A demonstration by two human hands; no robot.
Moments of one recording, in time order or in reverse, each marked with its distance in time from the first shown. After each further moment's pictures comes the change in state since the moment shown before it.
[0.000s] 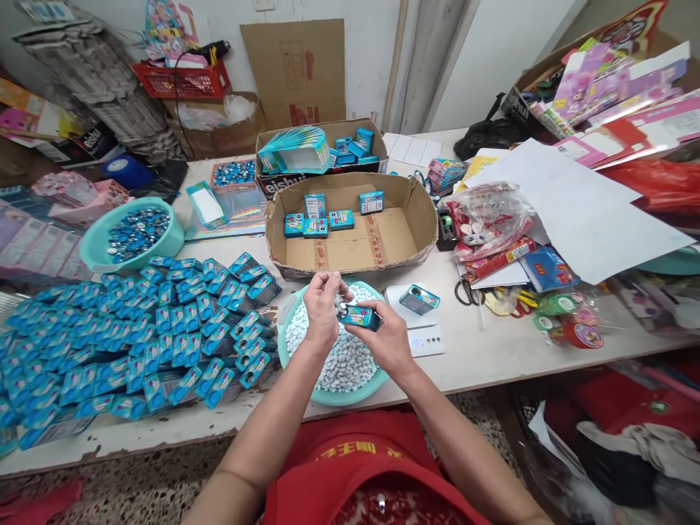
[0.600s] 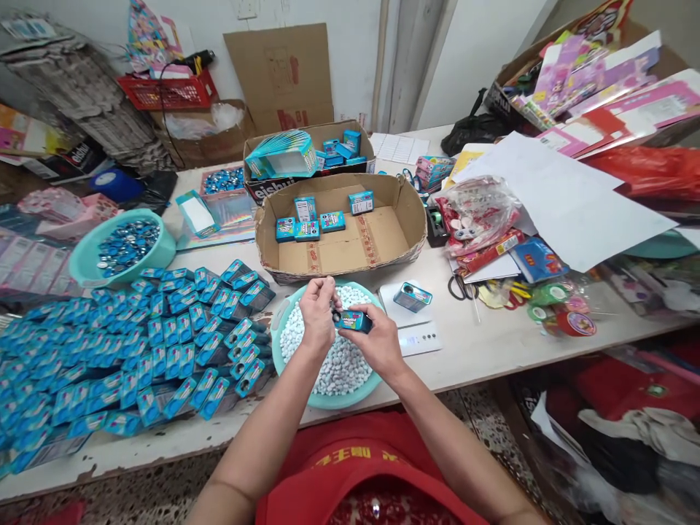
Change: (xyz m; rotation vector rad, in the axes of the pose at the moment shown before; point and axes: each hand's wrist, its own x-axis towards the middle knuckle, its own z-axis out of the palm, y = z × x) left_hand -0.002 -0.013 0.000 0.064 0.010 0.018; right_hand -0.005 0.010 0.004 0.010 0.036 0.013
